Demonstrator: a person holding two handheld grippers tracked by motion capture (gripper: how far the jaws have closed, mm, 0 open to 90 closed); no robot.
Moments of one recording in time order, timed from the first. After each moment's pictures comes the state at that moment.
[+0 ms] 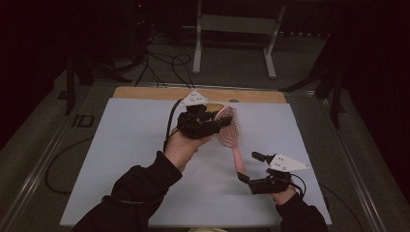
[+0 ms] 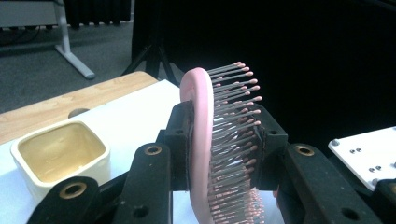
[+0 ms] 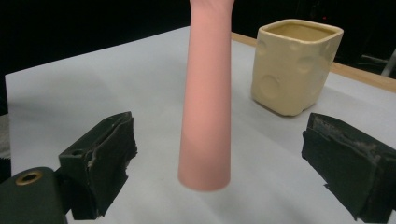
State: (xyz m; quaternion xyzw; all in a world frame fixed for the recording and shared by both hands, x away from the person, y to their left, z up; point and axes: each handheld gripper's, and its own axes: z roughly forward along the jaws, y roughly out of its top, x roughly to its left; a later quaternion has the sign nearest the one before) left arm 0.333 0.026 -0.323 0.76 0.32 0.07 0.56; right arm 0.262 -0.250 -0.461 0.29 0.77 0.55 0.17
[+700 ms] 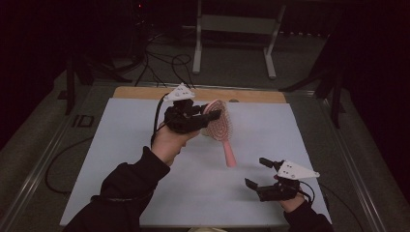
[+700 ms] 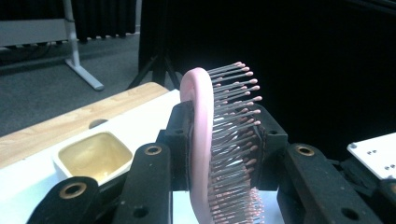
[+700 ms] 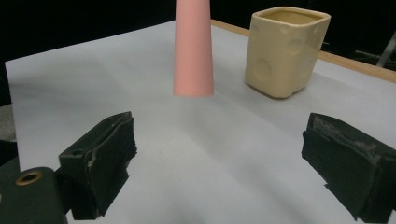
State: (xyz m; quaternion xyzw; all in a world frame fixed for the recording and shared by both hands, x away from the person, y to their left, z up) left arm 0.339 0.055 -0.312 0.75 0.31 0.09 0.57; right arm 0.245 -0.271 -0.467 0.29 0.77 0.54 0.17
